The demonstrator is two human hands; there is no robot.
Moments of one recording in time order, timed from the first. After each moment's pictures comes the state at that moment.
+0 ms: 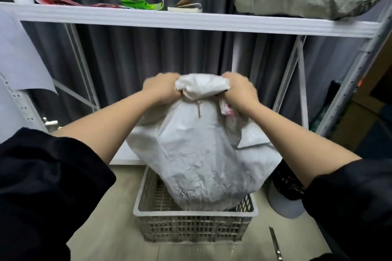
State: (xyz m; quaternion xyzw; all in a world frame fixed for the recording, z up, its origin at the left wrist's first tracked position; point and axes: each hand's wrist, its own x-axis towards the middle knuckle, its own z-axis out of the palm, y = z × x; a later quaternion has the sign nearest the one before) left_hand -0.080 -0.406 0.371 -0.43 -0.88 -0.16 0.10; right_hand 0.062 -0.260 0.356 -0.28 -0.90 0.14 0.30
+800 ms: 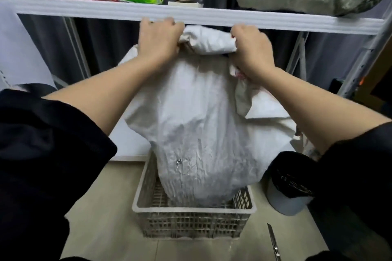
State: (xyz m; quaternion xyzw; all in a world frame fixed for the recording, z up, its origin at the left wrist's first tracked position) left_hand -0.094 -0.389 0.422 -0.42 -0.81 -0.12 0.38; right_hand 0.054 -0.232 0.414 -0.22 -0.89 -0.11 0.40
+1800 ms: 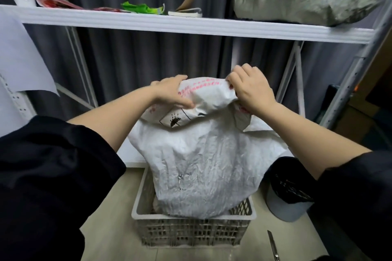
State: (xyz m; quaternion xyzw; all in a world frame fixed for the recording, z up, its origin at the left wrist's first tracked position) left_hand -0.100 -0.396 0.367 -0.48 -0.85 -0.19 -0.04; right_hand 0.075 -0.216 0.357 0.00 -0.81 -0.34 0.47
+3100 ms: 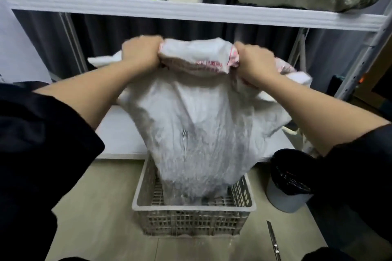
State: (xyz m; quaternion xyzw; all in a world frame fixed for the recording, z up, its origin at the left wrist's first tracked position) left_hand -0.113 -0.414 0.408 -0.38 -0.88 -0.11 0.26; right_hand 0.063 -0.223 0.396 -0.24 -0.91 -0.14 0.29
